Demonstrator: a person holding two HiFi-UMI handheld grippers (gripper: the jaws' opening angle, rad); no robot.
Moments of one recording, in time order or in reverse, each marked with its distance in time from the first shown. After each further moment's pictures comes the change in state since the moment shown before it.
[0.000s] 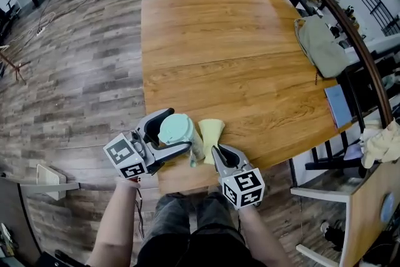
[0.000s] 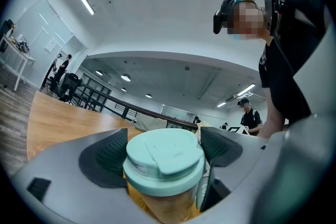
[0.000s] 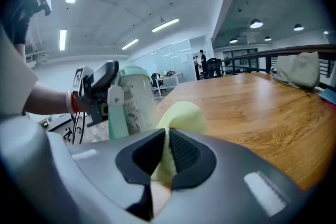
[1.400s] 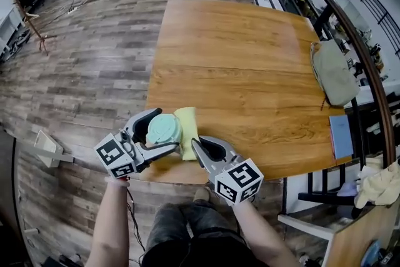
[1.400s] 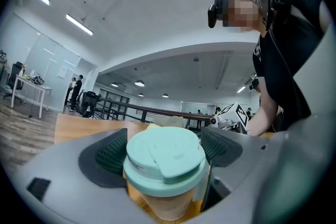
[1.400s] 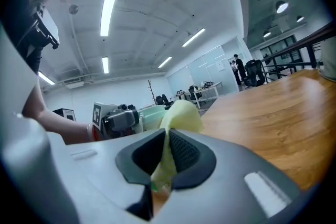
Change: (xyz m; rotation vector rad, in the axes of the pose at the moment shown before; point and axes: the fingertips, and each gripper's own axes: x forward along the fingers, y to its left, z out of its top) left arm 0.001 -0.033 -0.006 0.152 0.009 0.254; right arm -0.024 0.028 0.068 -0.025 -0.151 0.487
